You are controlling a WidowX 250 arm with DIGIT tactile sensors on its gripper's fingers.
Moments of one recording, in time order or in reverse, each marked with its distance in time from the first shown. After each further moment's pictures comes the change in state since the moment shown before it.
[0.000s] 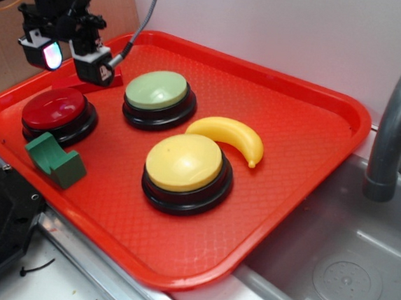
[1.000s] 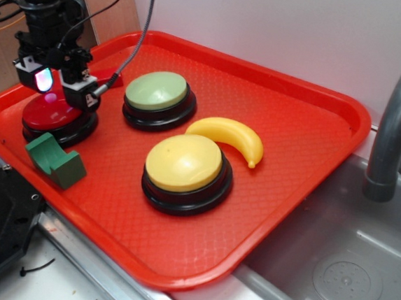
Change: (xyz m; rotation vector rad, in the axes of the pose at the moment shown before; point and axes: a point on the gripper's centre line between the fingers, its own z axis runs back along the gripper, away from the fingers) arm -0.001 0.028 -0.031 0.046 0.033 -0.041
